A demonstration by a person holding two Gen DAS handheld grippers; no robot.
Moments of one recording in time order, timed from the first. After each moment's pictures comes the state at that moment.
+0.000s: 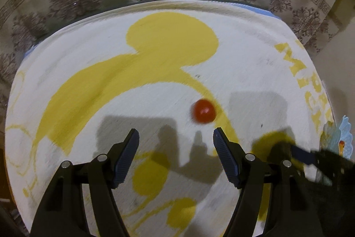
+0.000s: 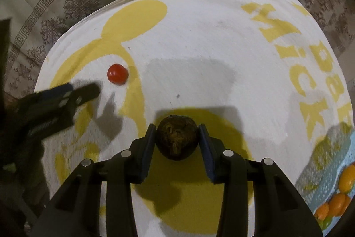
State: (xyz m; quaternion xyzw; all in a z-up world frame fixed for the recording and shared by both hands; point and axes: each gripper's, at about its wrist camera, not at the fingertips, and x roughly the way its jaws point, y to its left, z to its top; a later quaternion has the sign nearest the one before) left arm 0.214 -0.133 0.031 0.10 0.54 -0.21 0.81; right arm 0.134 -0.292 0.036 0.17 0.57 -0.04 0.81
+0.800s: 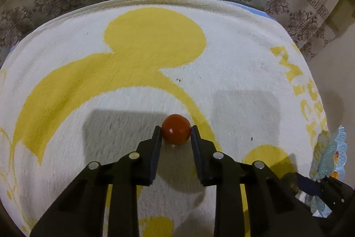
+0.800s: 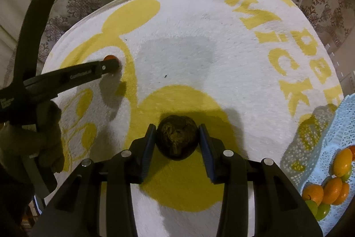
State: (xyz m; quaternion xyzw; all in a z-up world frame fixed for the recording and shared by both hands) left arm 0.218 -0.148 0.018 0.07 0.55 -0.23 0.80; right arm 0.097 -0.304 0.048 0.17 0.56 -0.03 0.81
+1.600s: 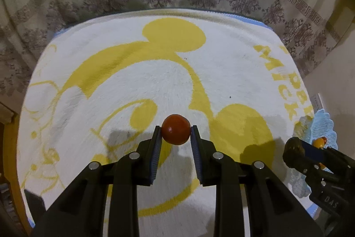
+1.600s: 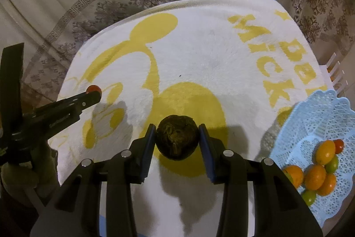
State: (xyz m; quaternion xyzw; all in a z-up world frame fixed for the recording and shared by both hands) left arm 0.109 -0.116 0.093 0.06 0.52 -0.16 0.84; right arm 0.046 -0.316 0.108 0.18 0.53 0.03 0.83
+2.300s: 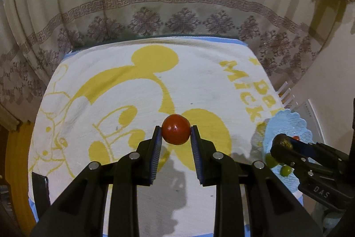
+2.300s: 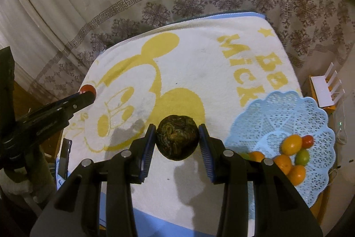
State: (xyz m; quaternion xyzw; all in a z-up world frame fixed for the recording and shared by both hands) left arm 0.026 -0.162 0.167 0.07 0.46 -0.16 0.87; right arm -0.019 -0.367 0.161 0.18 0.49 0.06 0.85
